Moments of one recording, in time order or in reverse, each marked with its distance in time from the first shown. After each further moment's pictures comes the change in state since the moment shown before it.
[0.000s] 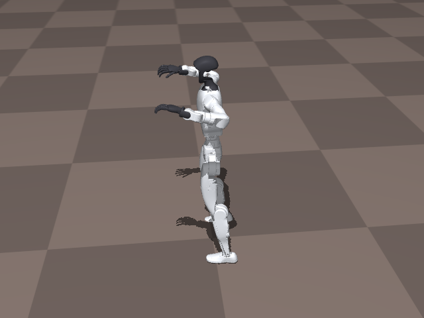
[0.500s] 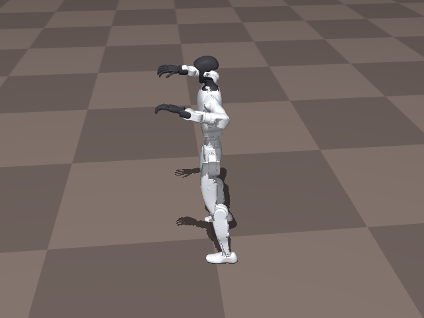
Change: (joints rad) left arm 0.016 0.004 0.011 -0.001 -0.016 -0.006 0.000; right arm -0.015 -0.008 0.016 -0.005 0.006 -0.004 -0.001; waist 0.000 -0.005 -0.010; left_leg -0.005 0.001 -0.001 -0.001 0.002 -0.001; right_leg -0.005 0.001 0.000 -0.001 0.003 0.001
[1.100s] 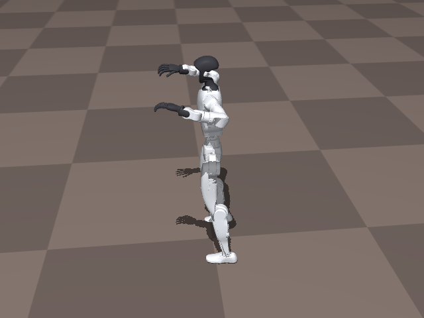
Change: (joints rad) left arm -0.011 0.022 -0.004 -0.002 -0.003 -0.005 0.007; right arm 0.008 -0.005 -0.022 0.002 0.002 -0.001 -0.010; waist -0.007 0.003 0.001; left_leg -0.002 0.001 0.000 0.002 0.002 -0.001; right_leg -0.001 0.001 0.000 0.001 0.001 -0.001
